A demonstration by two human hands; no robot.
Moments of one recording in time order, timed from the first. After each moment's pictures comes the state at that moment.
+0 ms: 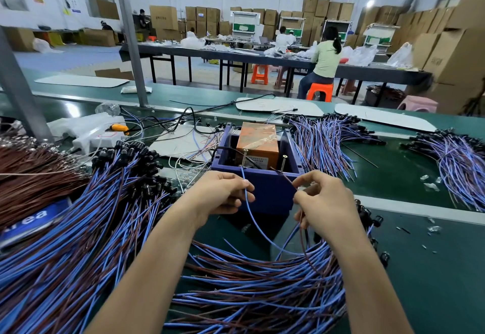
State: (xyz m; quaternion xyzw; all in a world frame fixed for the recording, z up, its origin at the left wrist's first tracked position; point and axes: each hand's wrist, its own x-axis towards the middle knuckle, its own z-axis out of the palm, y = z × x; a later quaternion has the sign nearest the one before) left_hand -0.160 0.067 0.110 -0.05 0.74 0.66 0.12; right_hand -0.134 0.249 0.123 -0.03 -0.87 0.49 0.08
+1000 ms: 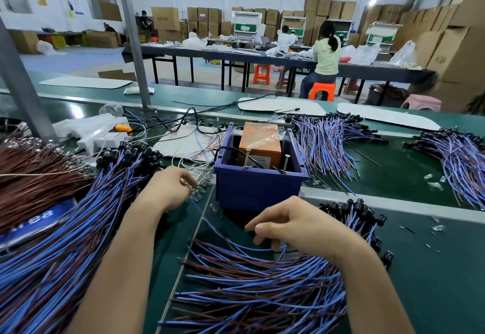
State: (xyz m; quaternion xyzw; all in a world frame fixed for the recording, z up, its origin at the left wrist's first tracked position) left_hand -0.170 -0.007 0.098 -0.10 0.93 0.34 -0.01; right_hand -0.121 0.236 0.125 0.18 -0.88 0.39 -0.20
